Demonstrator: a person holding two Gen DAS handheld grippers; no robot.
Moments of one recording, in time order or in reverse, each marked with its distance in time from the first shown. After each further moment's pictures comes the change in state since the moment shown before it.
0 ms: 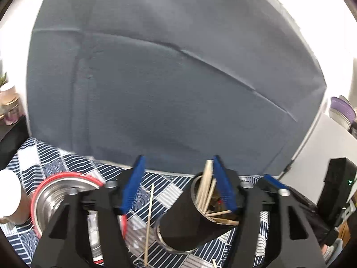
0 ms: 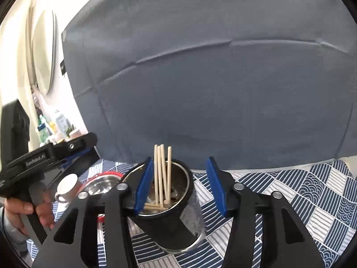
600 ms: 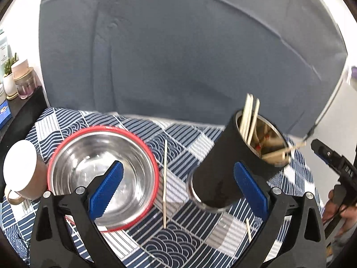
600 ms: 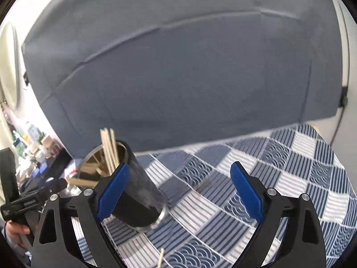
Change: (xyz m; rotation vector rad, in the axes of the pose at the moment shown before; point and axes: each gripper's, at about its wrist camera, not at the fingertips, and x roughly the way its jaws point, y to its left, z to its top) left arm 0.015 0.021 -0.051 0.078 0.254 0.131; right arm -0.026 -0.059 -0.021 0.159 0.114 -0.208
